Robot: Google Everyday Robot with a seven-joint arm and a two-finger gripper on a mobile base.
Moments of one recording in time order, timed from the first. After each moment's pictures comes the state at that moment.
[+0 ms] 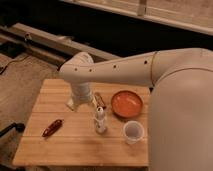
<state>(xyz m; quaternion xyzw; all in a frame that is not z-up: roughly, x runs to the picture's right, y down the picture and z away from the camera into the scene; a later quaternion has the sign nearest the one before) -0.099 0.103 0.704 -0.26 0.24 0.64 0.68</state>
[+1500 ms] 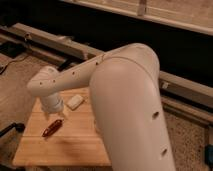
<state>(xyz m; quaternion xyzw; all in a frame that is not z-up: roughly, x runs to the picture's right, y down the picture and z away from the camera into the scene) -0.251 0.152 0.735 -0.28 0.22 0.66 0.66</state>
